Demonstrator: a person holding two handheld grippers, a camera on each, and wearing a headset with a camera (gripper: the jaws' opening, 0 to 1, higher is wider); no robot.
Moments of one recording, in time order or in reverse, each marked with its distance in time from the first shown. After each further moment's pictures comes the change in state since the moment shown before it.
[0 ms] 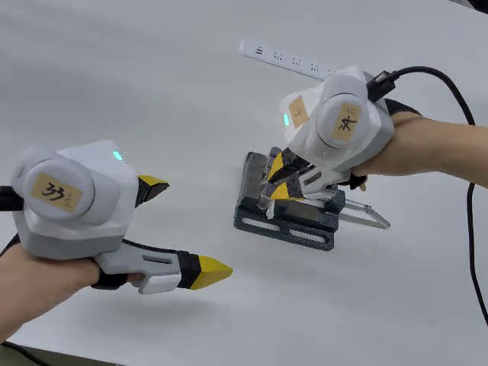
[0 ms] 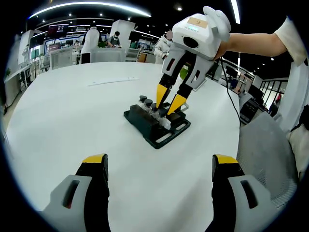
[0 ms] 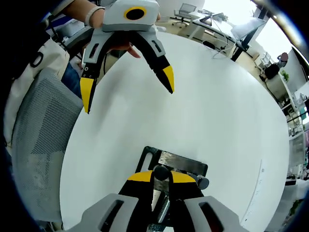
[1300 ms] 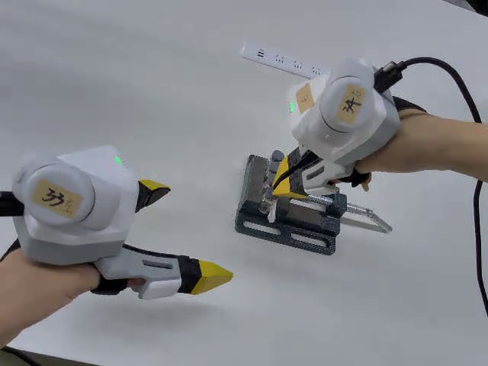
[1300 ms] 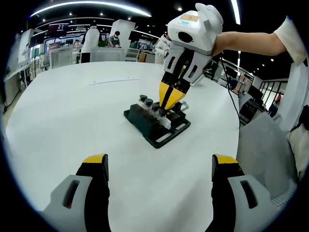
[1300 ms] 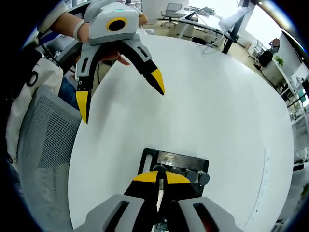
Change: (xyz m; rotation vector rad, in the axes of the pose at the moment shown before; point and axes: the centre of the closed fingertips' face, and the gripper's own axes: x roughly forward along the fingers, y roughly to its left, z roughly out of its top) left arm 0.000 0.000 0.000 -0.005 -0.001 -0.007; right arm -0.005 -0.002 0.000 0.122 -0.020 0.025
